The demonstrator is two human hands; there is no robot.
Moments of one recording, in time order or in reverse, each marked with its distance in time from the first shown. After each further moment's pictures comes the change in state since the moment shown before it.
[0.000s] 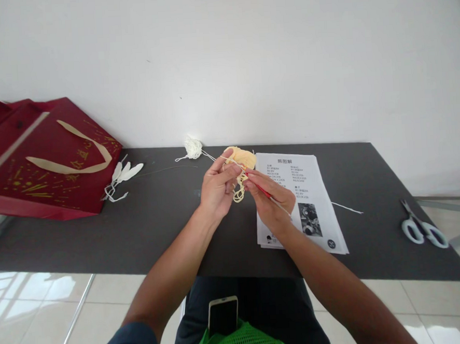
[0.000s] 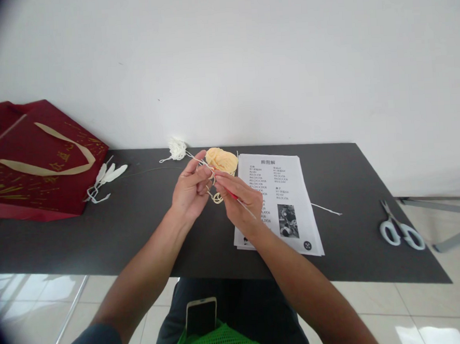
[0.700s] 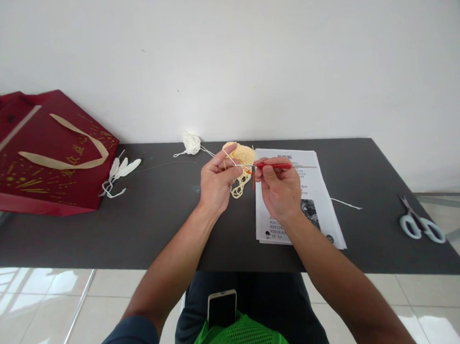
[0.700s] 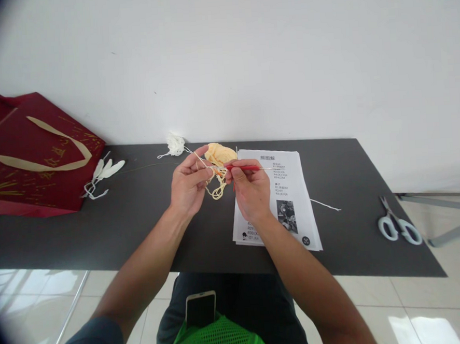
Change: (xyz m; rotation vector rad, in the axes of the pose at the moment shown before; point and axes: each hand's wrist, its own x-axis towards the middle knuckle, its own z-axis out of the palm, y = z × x) left_hand -0.002 -0.003 0.002 0.152 -0.033 0.131; right_hand 0.026 0.000 -0.007 0.420 0.037 0.210
